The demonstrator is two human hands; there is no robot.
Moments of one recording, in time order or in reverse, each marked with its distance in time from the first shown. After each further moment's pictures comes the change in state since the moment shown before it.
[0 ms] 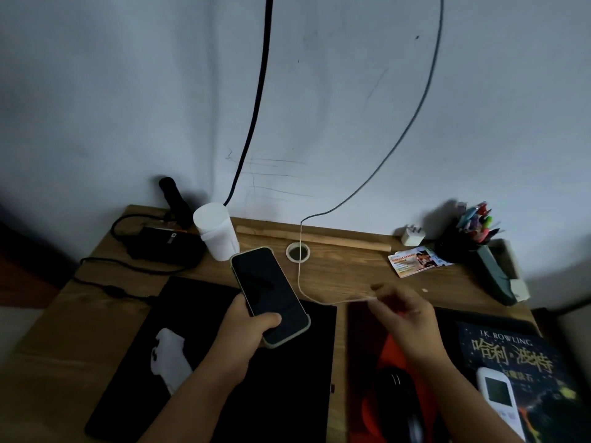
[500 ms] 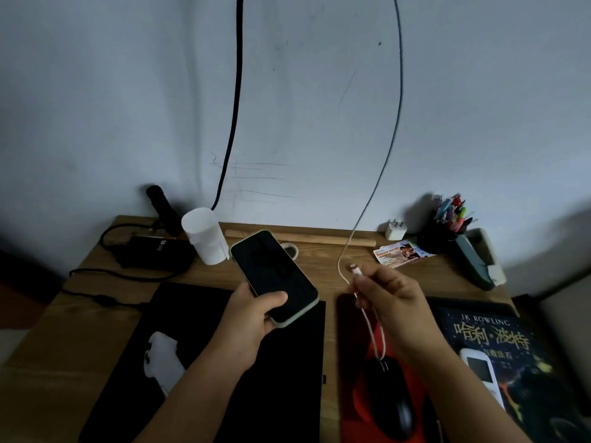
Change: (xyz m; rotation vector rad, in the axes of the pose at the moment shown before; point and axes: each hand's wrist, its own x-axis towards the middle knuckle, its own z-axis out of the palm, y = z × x) left_hand -0.017 0.016 0.026 -0.242 -0.160 0.048; right_hand -0.030 -0.073 0.001 0.417 -0.097 0.085
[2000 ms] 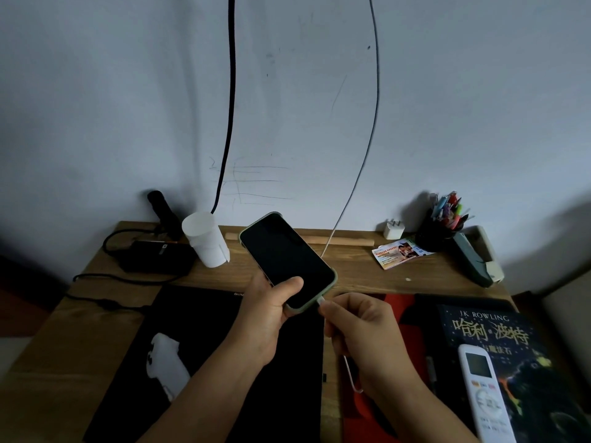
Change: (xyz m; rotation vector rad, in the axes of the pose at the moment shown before) left_hand -0.018 0.008 0.033 0.088 -0.100 0.135; right_hand -0.038 -0.005 0.037 -0.080 0.037 0.218
